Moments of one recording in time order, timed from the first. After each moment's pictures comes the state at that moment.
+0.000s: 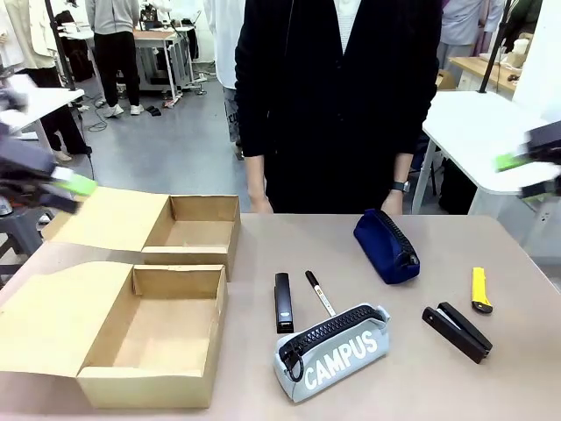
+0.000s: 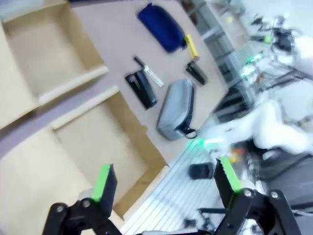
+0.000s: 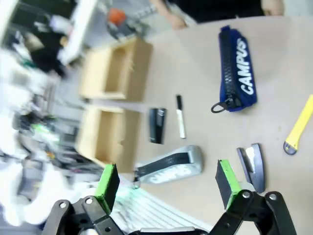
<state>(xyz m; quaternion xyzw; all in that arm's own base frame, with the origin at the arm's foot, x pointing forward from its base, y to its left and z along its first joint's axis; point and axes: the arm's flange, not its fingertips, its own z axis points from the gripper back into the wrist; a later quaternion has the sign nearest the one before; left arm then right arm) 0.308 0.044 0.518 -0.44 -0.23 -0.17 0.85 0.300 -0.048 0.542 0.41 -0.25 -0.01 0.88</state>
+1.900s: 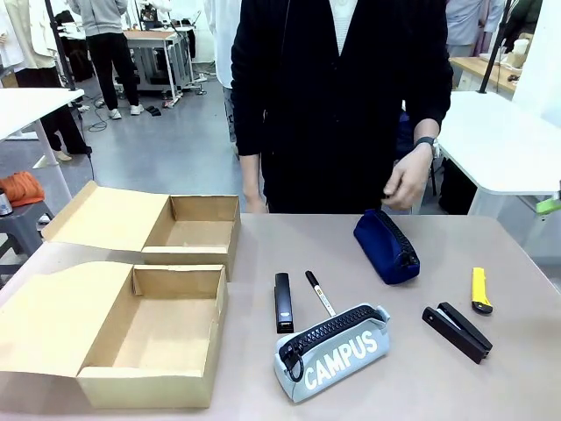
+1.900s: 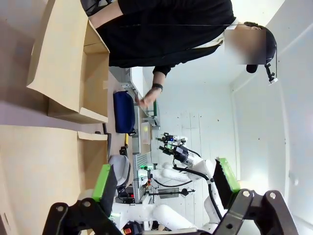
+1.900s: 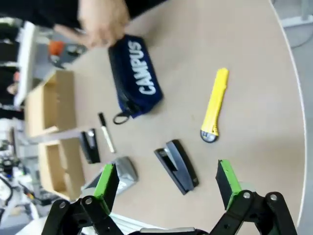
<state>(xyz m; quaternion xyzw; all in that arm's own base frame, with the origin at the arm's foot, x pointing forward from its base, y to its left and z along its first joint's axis) 0.306 0.202 0.405 -0.65 -0.23 0.18 0.70 0.335 -0.102 0.473 0.27 -0.20 -0.12 0.93</state>
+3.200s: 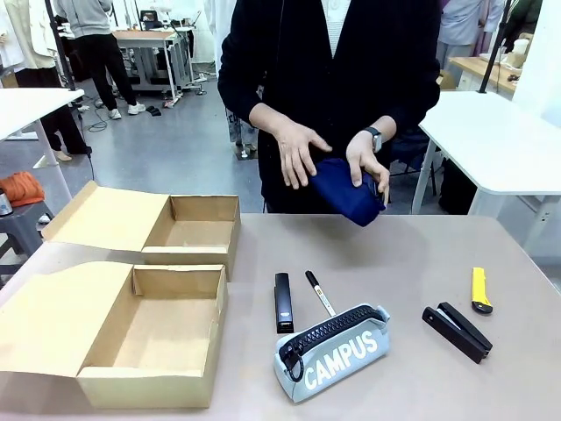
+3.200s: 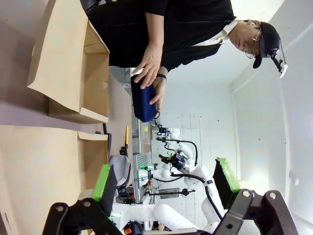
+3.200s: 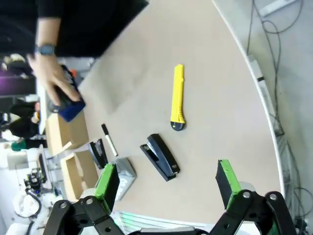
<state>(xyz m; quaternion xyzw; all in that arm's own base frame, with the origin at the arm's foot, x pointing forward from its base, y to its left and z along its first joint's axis) 0.305 0.203 0.405 -0.65 -0.23 0.18 0.70 0.275 -0.203 0.457 0.32 -0.22 -0.21 0.90</state>
